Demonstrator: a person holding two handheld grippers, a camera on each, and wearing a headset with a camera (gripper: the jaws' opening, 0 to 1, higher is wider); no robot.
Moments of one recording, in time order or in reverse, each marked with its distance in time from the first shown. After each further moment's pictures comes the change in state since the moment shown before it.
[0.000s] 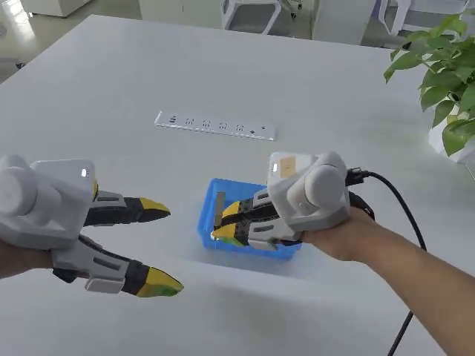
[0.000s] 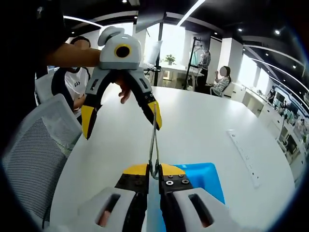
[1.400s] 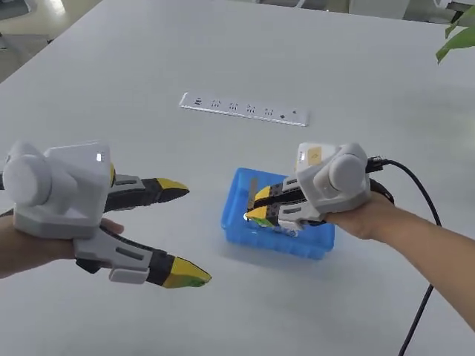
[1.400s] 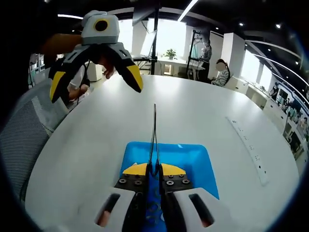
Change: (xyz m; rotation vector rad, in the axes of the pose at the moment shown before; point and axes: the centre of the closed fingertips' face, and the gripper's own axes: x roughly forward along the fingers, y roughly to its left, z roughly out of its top) left arm 0.008 0.026 0.005 -0.055 -0.046 0.047; right arm 0.040 -0.051 -0.060 0.007 0.034 0.035
